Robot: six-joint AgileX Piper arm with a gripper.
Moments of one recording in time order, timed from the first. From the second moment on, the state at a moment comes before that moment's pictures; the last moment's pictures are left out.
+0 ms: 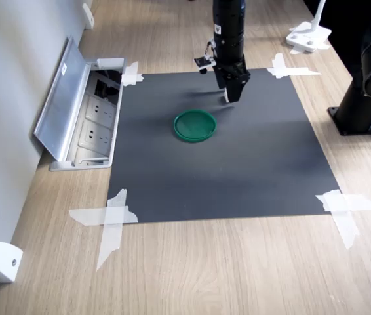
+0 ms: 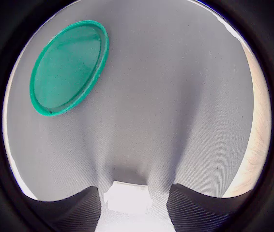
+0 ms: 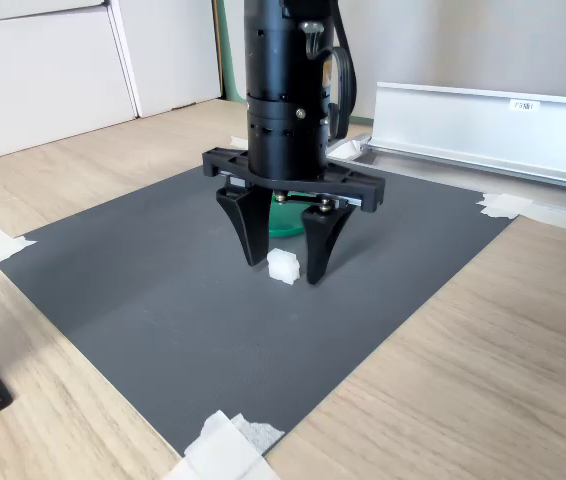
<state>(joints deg) -19.5 96.3 -54.5 -1.8 48.9 -32.1</state>
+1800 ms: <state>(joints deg) -2.3 102.5 -65.8 0.9 49.1 -30.1</state>
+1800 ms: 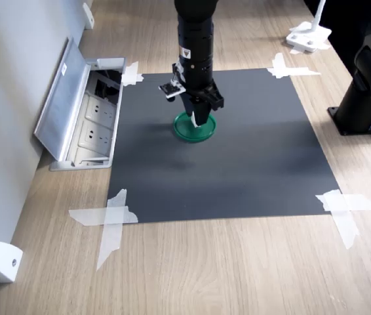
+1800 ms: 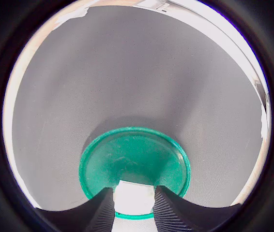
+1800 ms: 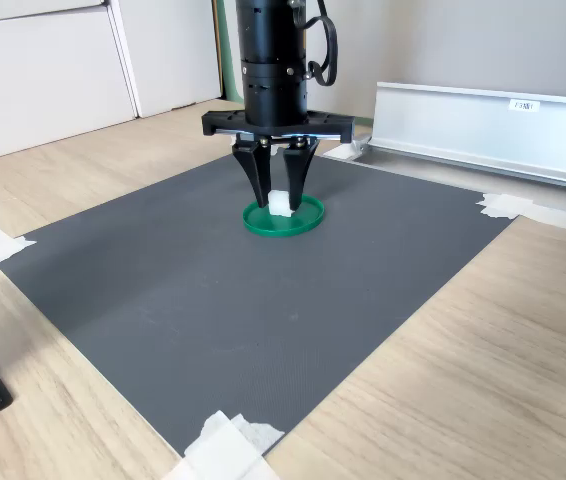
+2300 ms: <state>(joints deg) -3.0 102.4 -65.9 0.9 48.3 -30.1</state>
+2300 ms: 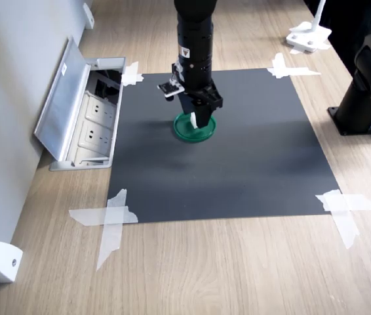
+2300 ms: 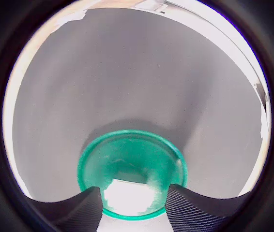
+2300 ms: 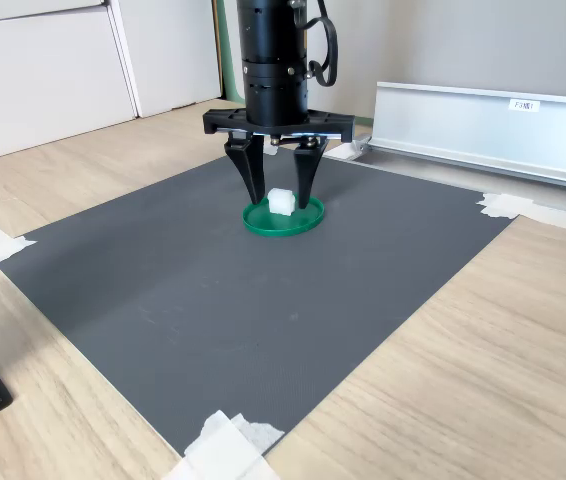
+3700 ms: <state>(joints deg) -7.6 10.0 -7.2 12.1 11.1 -15.2</state>
